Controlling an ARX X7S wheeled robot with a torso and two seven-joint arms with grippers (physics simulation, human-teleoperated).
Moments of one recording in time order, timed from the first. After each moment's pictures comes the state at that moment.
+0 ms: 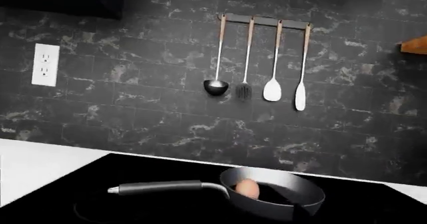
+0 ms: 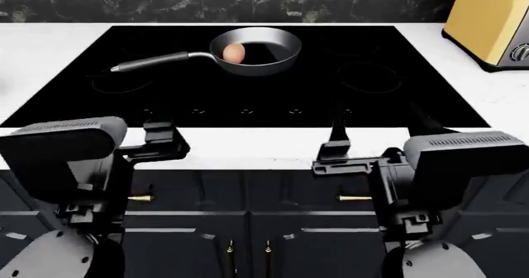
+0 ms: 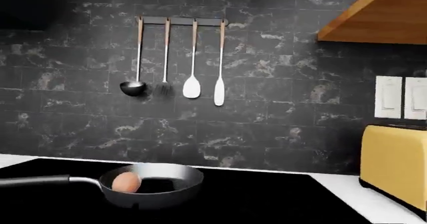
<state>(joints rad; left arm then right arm) -0.38 -0.51 0.20 0.70 -0.70 -0.49 -0.63 0.32 0.26 -0.17 -0.76 0.27 0.65 0.30</state>
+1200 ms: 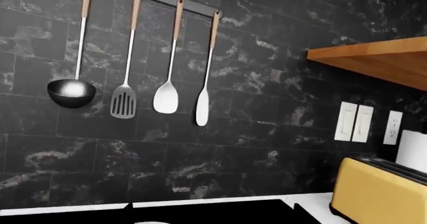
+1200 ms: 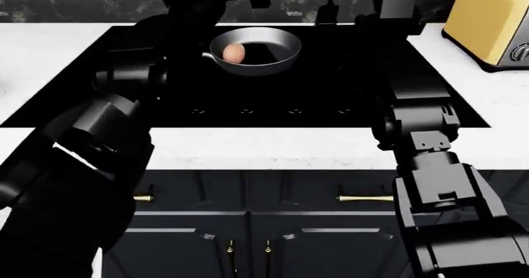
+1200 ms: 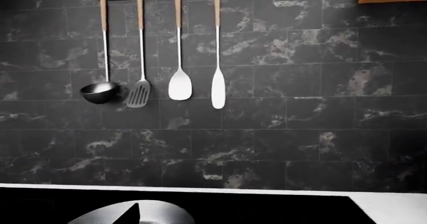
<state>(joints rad) -1.61 -0.01 1.01 -1.27 -1.24 0.06 0.12 1.30 0.12 -0.28 0.88 0.35 0.12 0.00</state>
